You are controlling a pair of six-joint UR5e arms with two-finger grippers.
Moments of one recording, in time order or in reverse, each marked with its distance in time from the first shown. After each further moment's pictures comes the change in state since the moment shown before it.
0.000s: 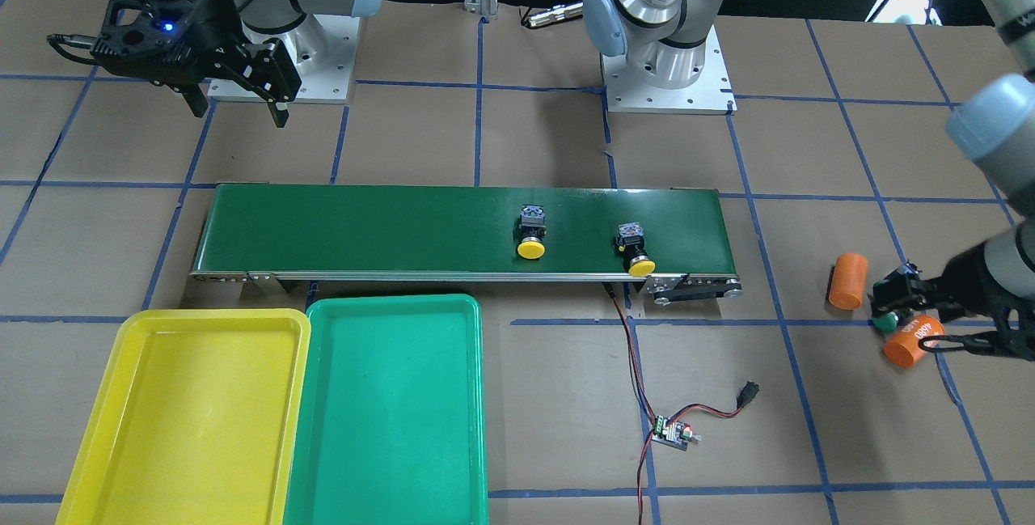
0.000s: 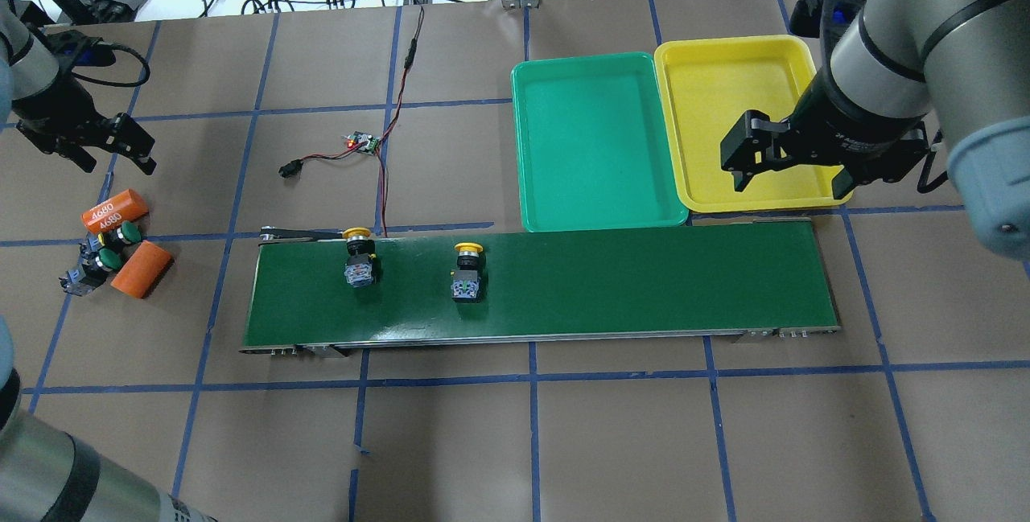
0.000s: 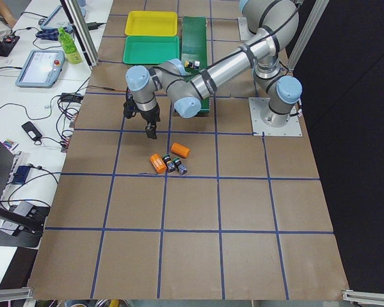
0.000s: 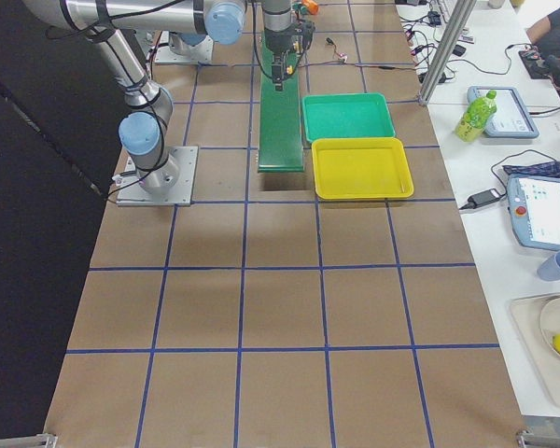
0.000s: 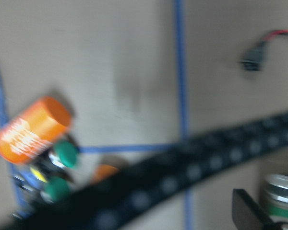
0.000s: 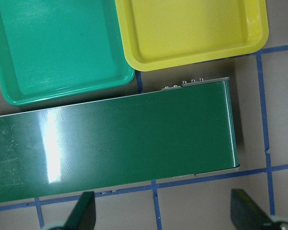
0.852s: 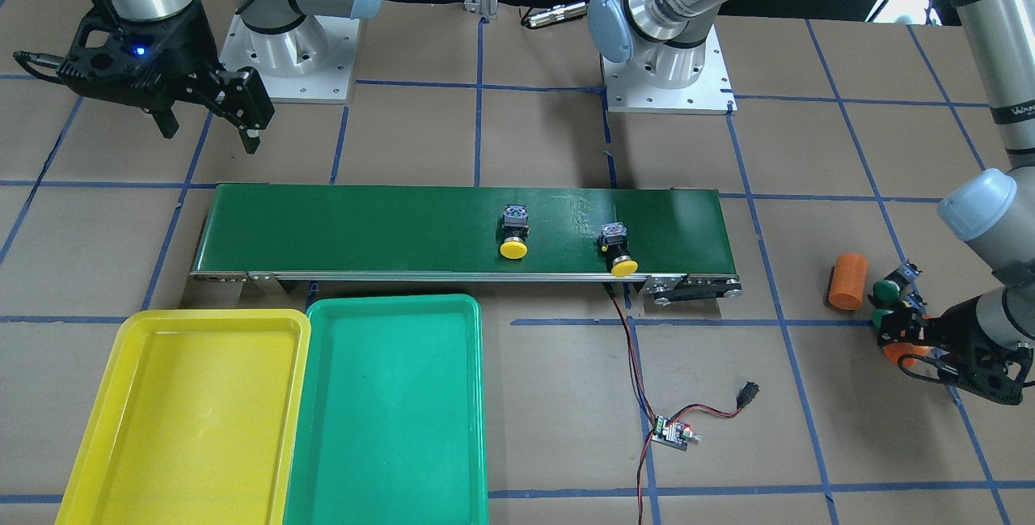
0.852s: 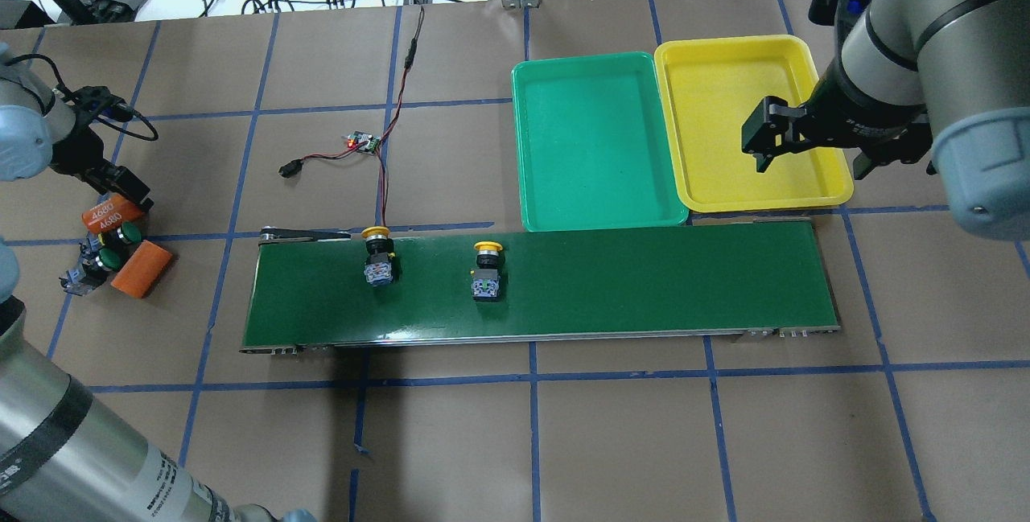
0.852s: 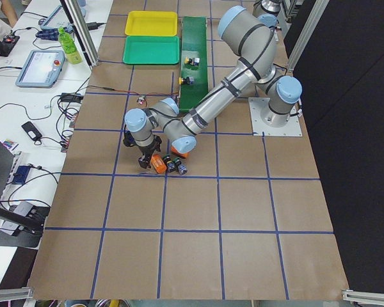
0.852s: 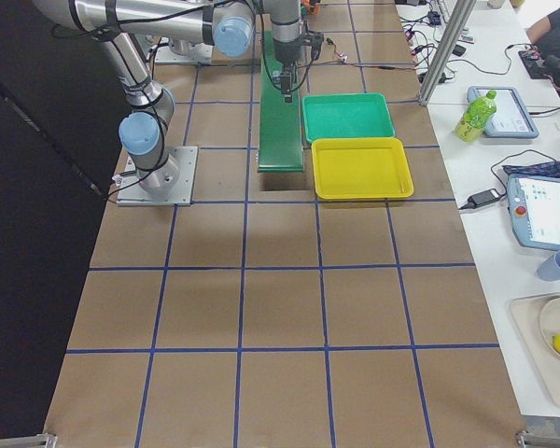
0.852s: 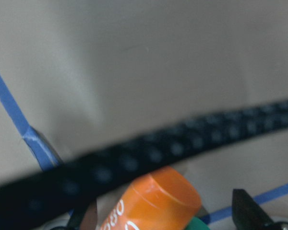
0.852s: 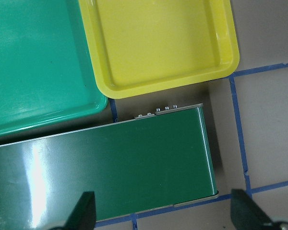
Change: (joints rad) left arm 0.062 -0.181 -0.021 0.216 0.008 0.367; right arm -0.022 0.052 0.024 -0.122 -0.073 0.003
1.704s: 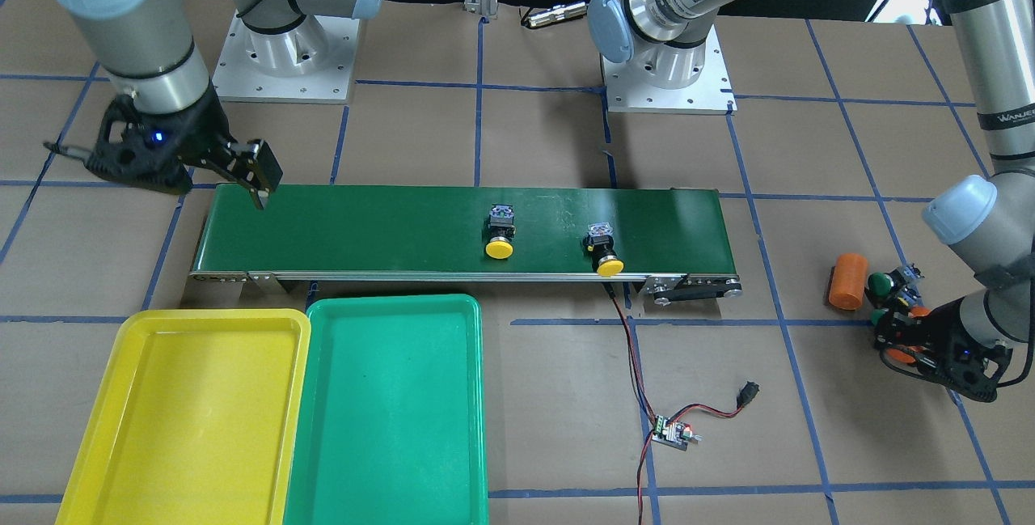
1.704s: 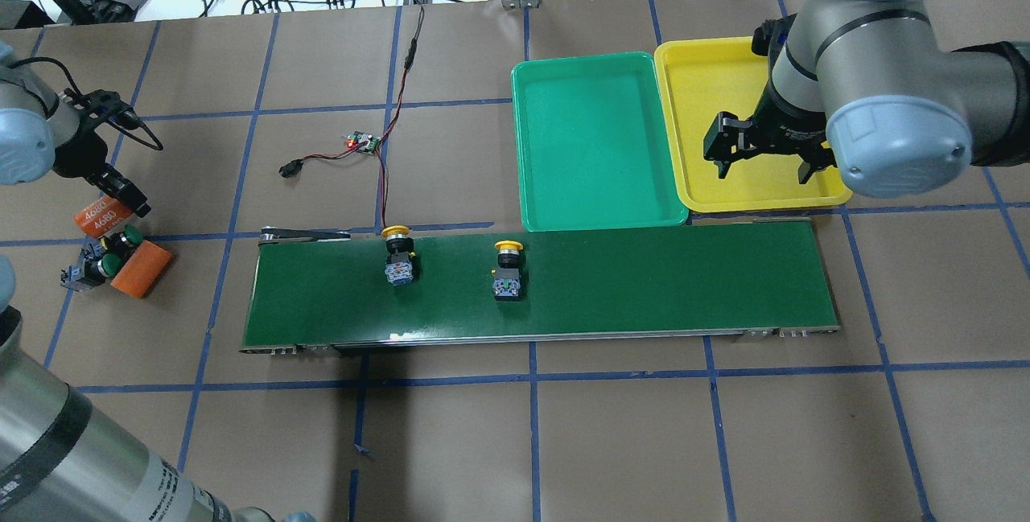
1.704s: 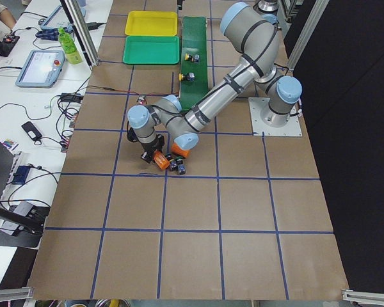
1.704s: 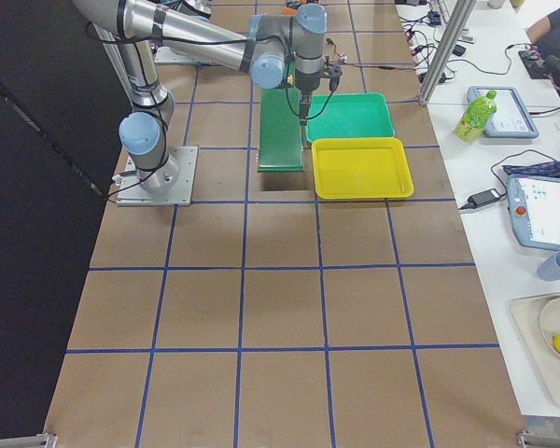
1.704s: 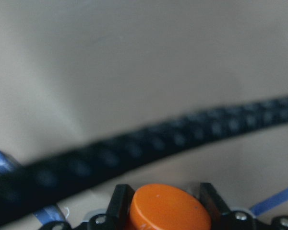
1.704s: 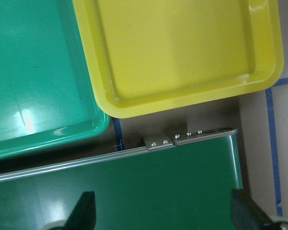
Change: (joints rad) left arm -0.027 0.079 -0.030 -0.065 -0.004 0.126; right arm 0.013 0.235 0.008 -0.154 0.028 0.006
